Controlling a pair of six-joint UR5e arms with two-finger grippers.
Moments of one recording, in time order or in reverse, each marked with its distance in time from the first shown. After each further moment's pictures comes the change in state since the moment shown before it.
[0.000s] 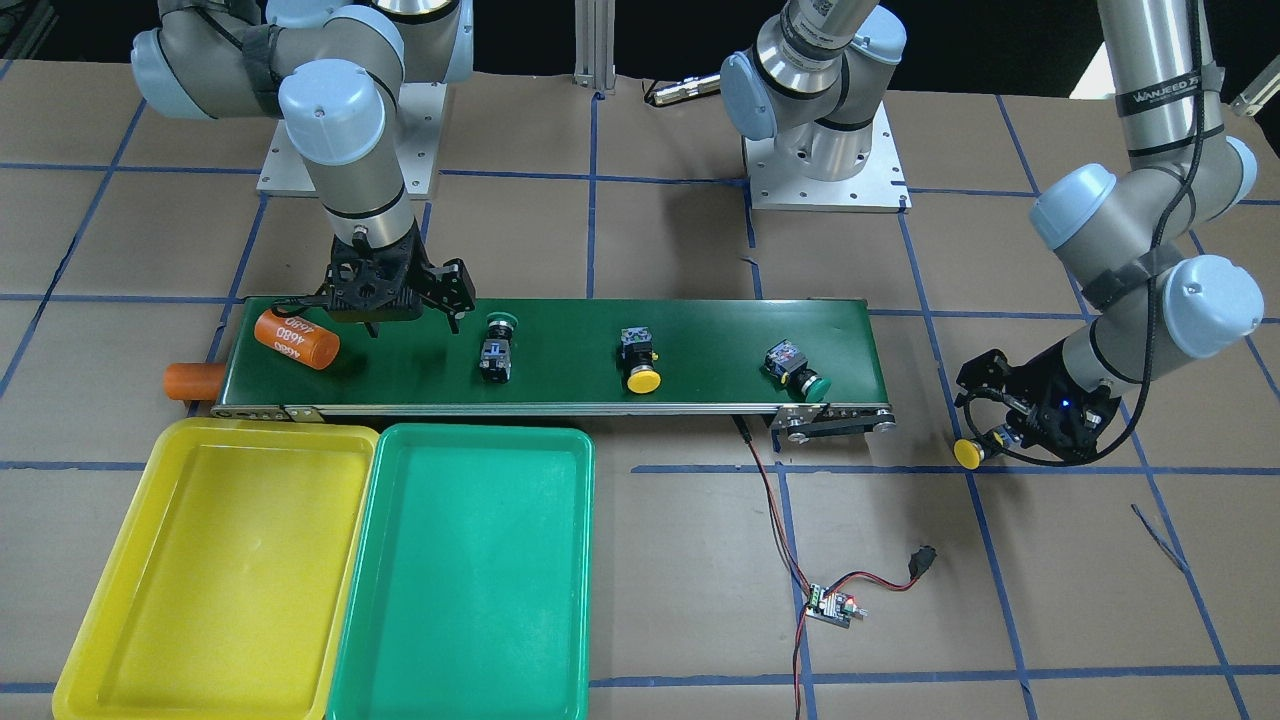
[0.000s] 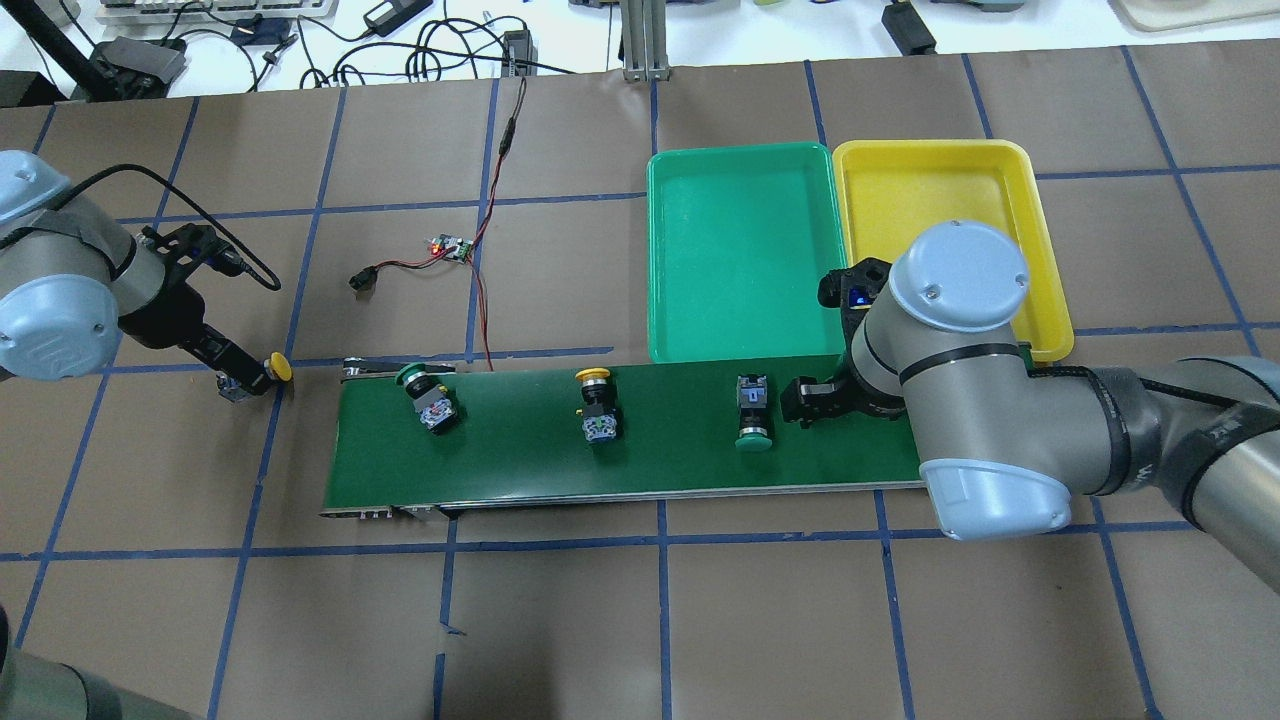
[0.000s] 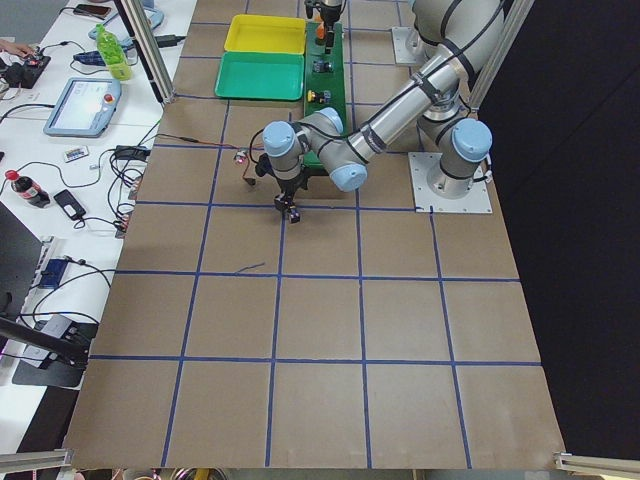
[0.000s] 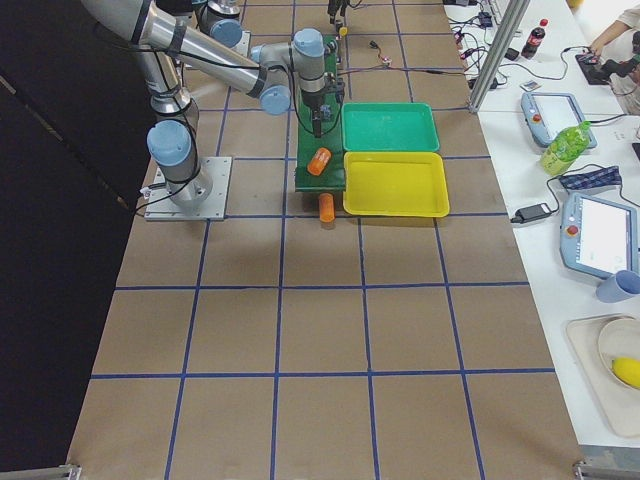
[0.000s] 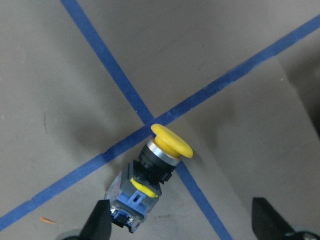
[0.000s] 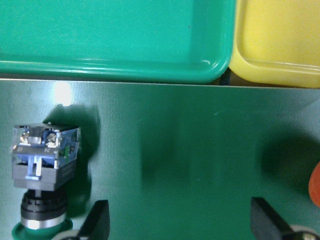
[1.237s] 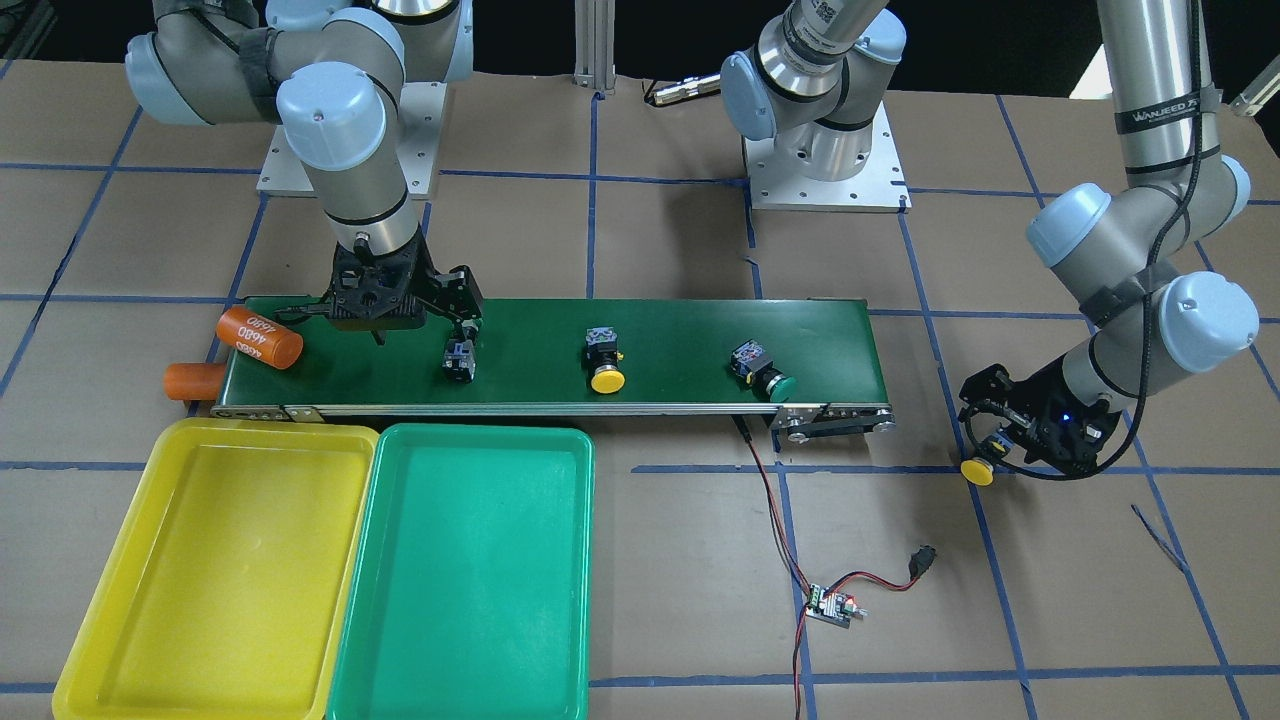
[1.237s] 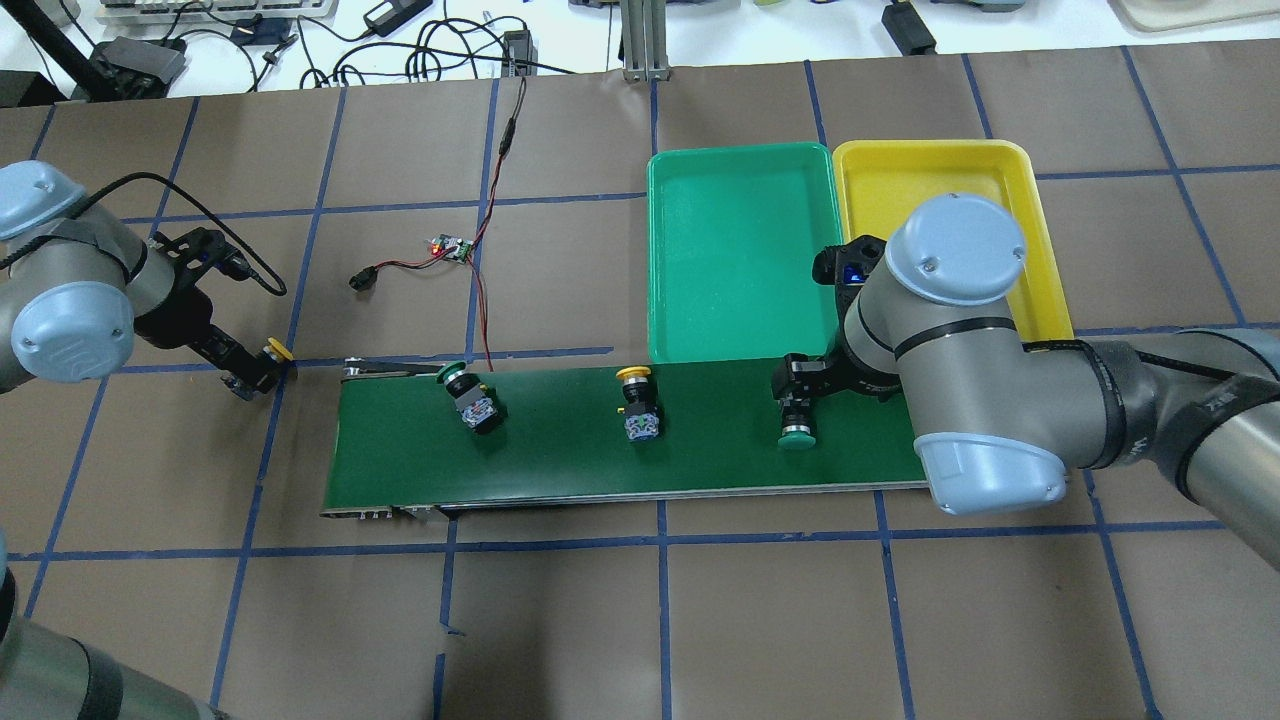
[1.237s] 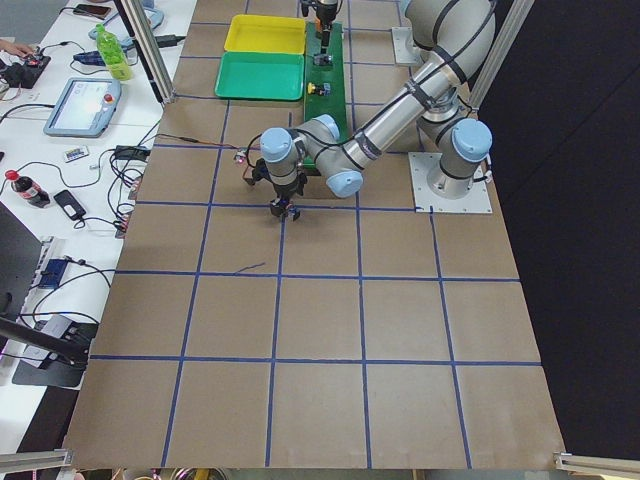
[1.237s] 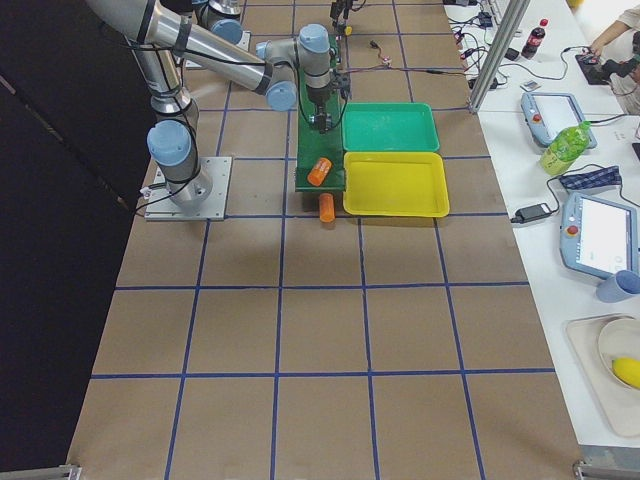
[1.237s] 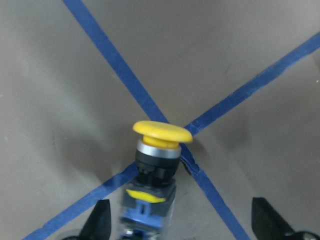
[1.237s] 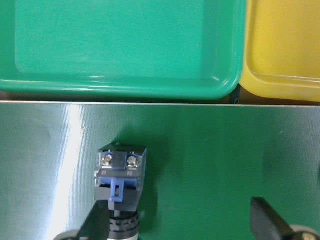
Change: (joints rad) left arm 0.000 -0.033 0.006 0.058 0.000 0.015; right arm 0.013 0.030 -0.042 0.012 0.020 0.029
